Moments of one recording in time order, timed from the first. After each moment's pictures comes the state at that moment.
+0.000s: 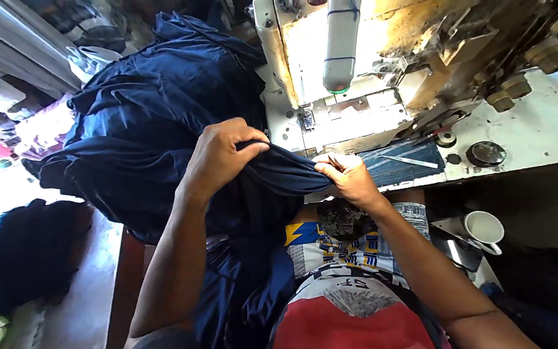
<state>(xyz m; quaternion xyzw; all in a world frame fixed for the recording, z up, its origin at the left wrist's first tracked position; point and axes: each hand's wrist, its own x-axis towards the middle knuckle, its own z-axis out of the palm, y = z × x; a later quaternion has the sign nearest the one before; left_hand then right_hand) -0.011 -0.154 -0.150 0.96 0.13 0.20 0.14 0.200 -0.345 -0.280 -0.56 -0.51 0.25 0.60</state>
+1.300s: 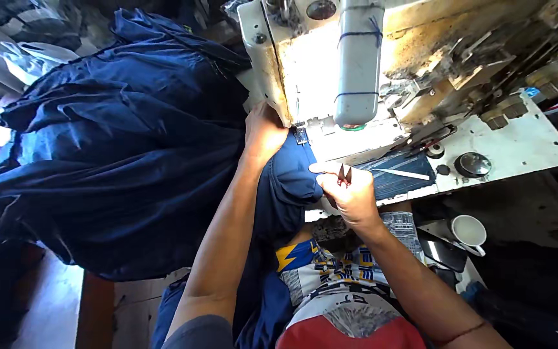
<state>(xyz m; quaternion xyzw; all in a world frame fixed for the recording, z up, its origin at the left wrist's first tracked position) 0.123 -0.121 -0.217 0.90 0.26 0.29 0.19 0.183 -0.337 -0.266 -0.56 -0.32 0.25 0.72</state>
